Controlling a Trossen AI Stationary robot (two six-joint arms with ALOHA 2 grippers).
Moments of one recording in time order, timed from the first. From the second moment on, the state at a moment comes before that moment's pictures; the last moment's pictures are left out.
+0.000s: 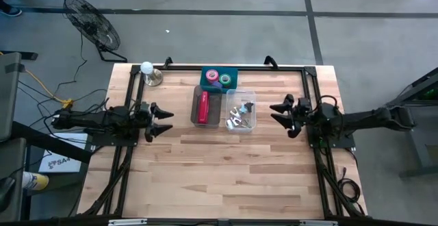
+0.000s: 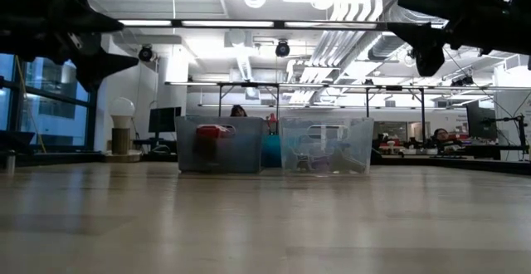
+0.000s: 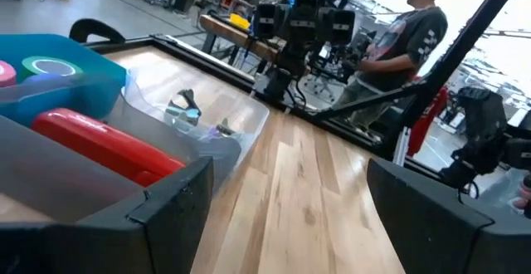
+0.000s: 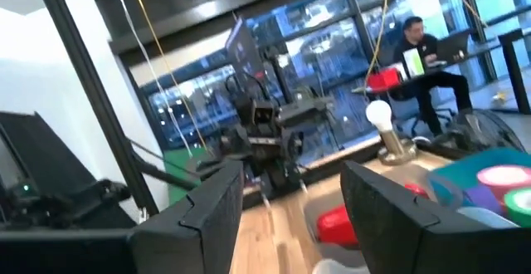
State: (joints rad) left arm -0.11 0.01 0.05 -0.05 -0.19 -0.45; right arm -0.06 0.58 0.01 0.84 0.06 0.36
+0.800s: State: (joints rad) left arm -0.11 0.01 0.05 -0.05 -0.17 -0.45; right arm -0.20 0.17 0.01 0.16 -0.08 0.23
